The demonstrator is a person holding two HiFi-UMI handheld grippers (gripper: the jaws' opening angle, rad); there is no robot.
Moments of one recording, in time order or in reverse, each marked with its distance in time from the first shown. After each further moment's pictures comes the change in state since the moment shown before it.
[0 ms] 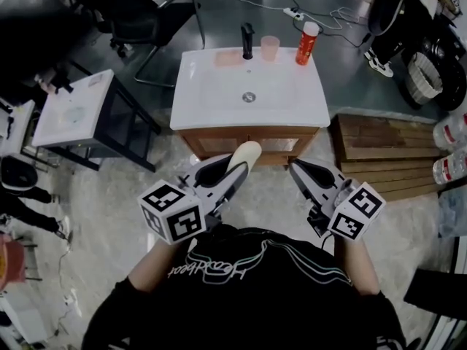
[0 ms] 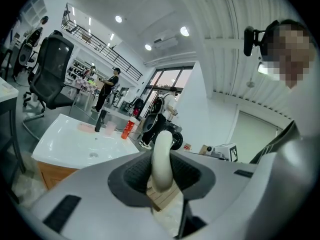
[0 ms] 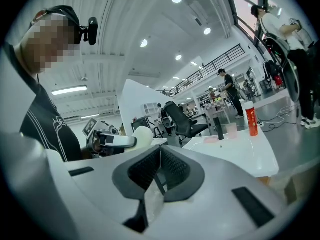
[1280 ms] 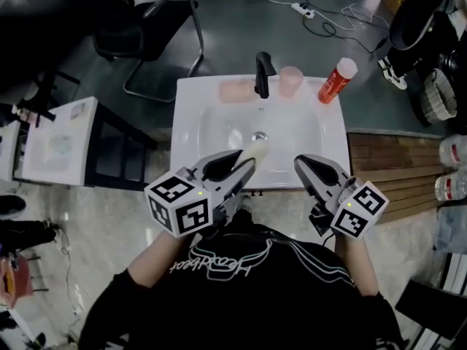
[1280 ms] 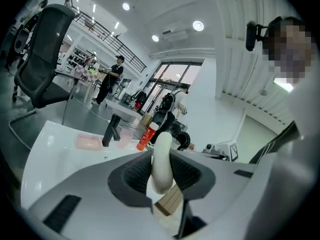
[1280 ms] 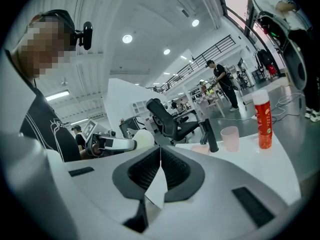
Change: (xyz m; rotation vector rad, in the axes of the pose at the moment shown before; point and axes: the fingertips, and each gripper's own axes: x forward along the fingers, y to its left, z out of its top) left arm 0.141 0.206 0.113 -0.060 0.082 -0.030; right arm 0.182 -0.194 0.063 0.107 0.044 -0.057
